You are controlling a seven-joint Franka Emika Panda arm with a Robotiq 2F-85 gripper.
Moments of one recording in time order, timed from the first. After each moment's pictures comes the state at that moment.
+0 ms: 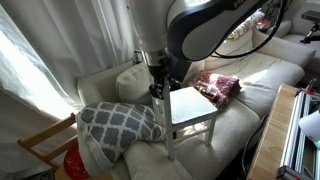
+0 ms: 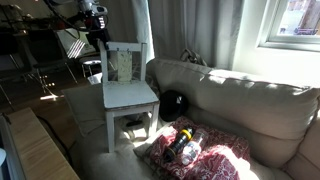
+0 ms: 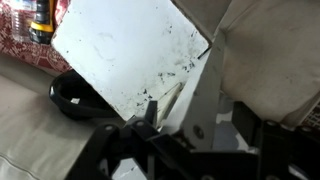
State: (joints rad) arm 0.40 0.38 0.18 -1.93 -0.30 2.20 0.47
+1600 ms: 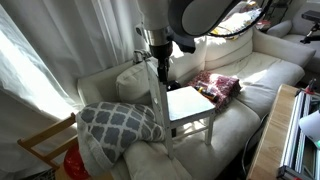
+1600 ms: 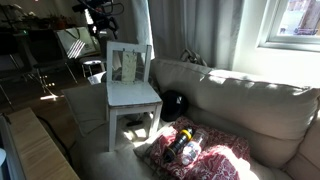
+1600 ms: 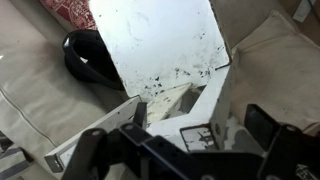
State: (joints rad) arm 0.34 0.31 0.18 -1.91 -0.32 2.15 0.05
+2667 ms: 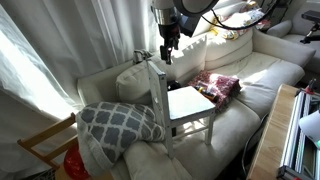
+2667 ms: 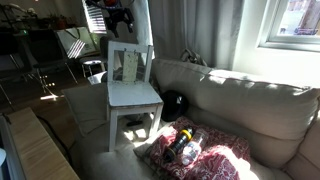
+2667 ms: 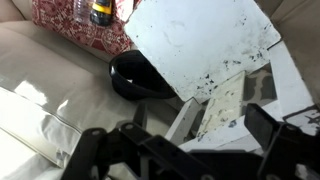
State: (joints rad) arm 0.25 0.27 0.10 -1.90 -0.32 2.13 0.23
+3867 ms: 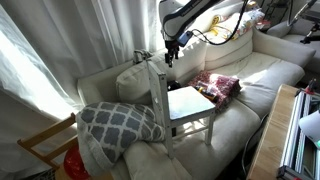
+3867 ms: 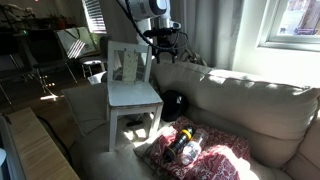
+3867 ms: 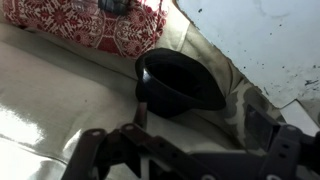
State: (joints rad) arm 0.01 0.81 0.02 -1.44 -0.16 2.18 -0.12
